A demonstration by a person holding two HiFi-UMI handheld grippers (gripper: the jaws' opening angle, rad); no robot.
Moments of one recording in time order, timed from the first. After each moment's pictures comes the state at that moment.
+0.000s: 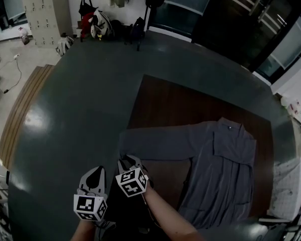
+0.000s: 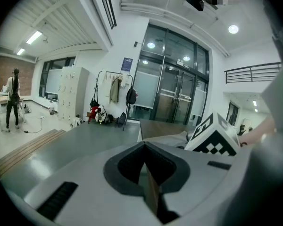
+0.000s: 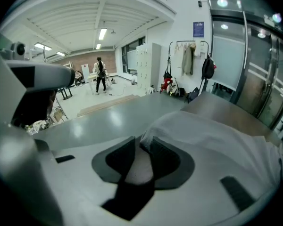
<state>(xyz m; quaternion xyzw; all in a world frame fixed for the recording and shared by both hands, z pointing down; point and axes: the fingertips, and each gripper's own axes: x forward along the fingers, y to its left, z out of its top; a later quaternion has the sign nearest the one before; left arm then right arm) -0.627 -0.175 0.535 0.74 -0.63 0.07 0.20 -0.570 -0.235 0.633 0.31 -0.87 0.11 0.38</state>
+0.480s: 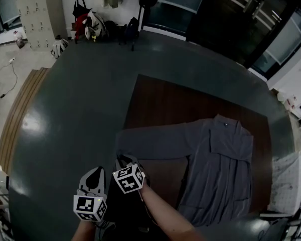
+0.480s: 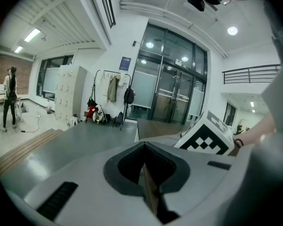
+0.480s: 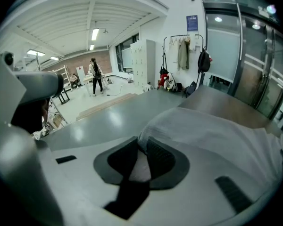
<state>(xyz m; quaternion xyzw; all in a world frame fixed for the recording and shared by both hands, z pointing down) -0.618 -0.177 0.537 0.75 -0.62 0.07 0.21 -0.568 -0.242 0.639 0.32 -0.85 0.14 0.39</state>
